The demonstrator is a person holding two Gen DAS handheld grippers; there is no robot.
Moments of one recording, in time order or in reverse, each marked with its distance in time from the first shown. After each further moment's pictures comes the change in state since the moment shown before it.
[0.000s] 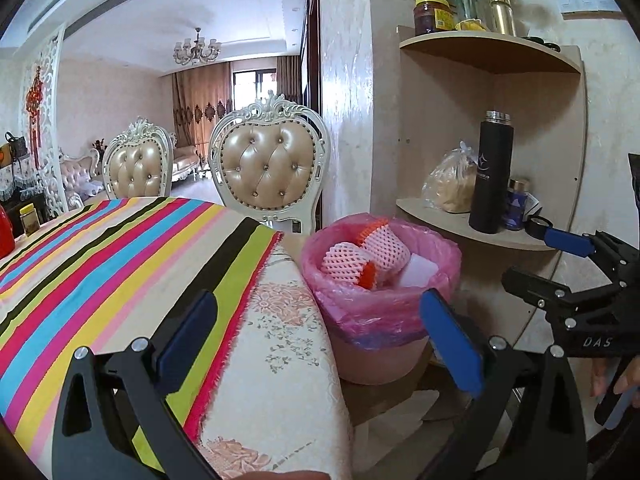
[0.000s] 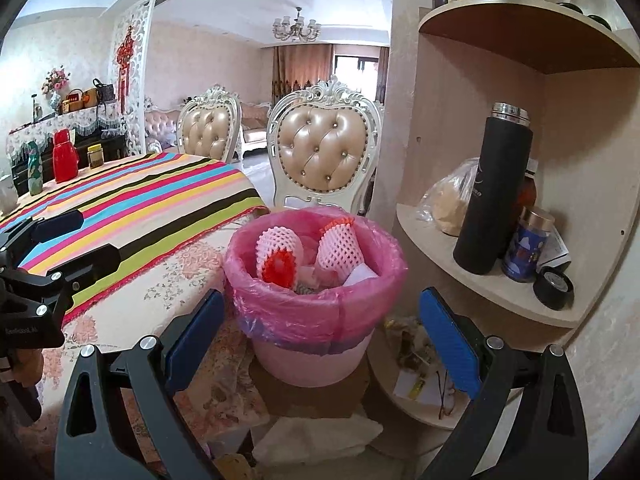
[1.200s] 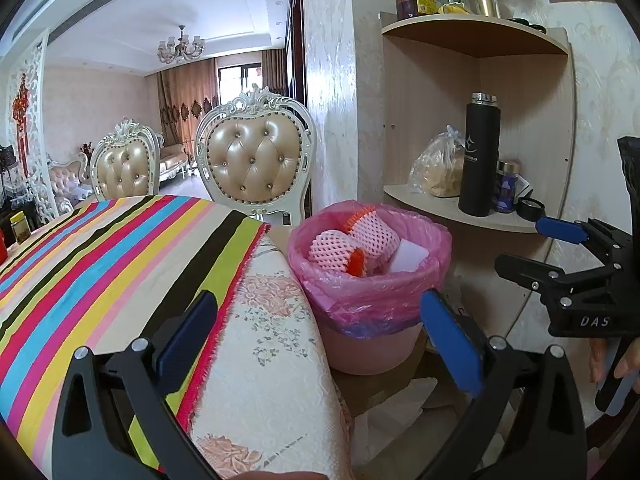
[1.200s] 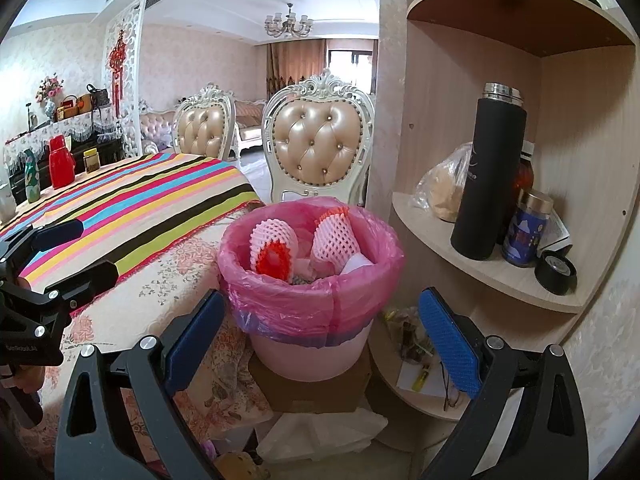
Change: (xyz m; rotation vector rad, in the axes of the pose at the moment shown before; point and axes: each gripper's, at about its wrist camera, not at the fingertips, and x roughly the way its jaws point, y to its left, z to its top) left arm 0.007 -0.008 -0.007 0.044 0.030 -0.035; right arm 0.000 -0.008 -0.007 0.043 0.019 0.001
